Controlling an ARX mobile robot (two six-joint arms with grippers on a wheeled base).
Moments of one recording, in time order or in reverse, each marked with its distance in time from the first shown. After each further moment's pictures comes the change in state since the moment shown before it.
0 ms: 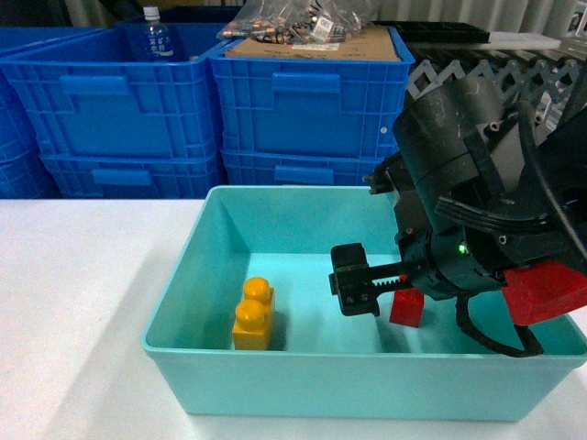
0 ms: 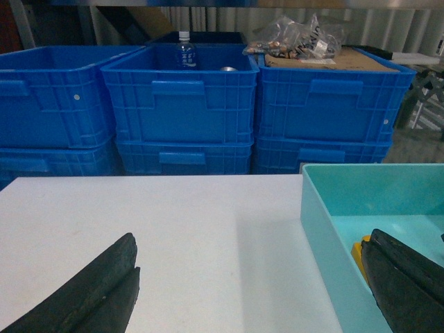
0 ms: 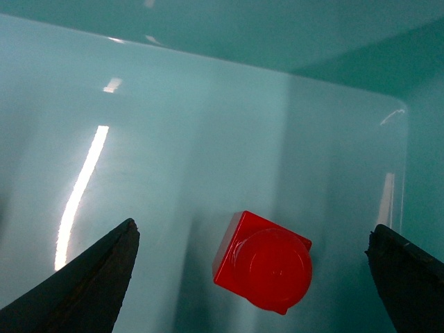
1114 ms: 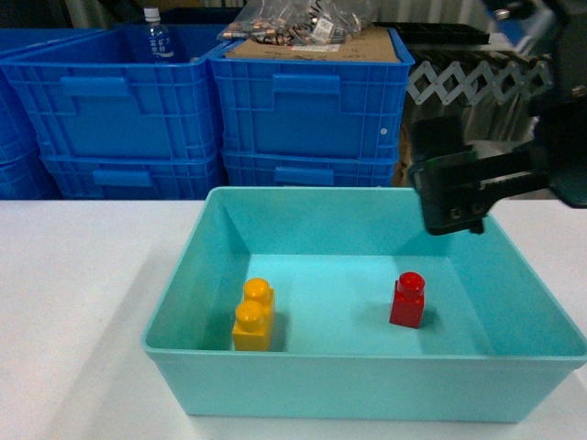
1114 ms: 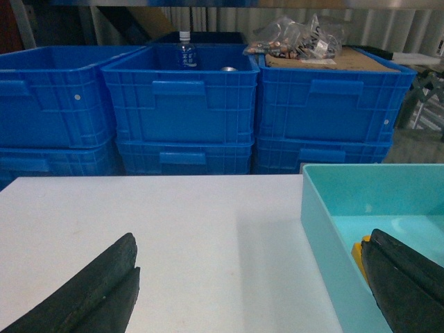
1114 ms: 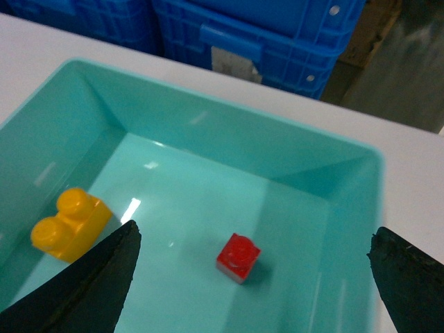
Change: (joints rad) left arm 0.000 0.000 0.000 0.000 0.000 0.000; right arm -0.046 -0.521 -0.300 0.139 -0.143 -0.171
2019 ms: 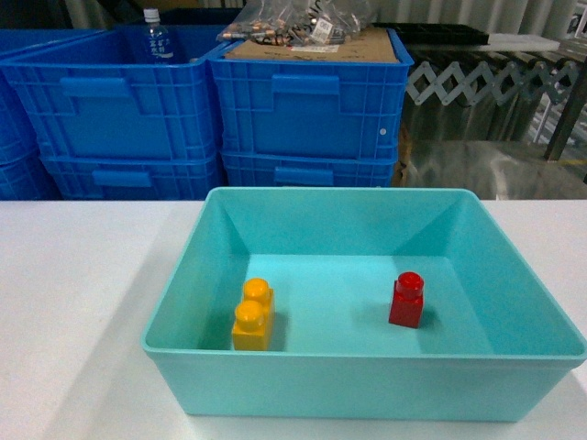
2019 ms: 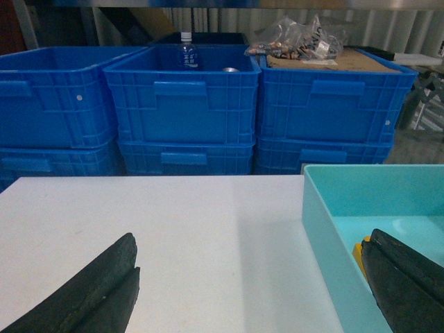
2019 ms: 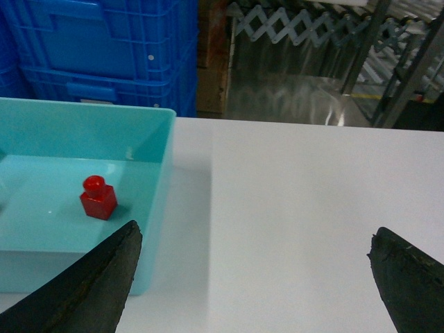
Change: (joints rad) left arm 0.000 0.000 0.000 0.000 0.000 0.000; right arm -0.283 -1.223 -0.689 -0.238 0.074 -0.038
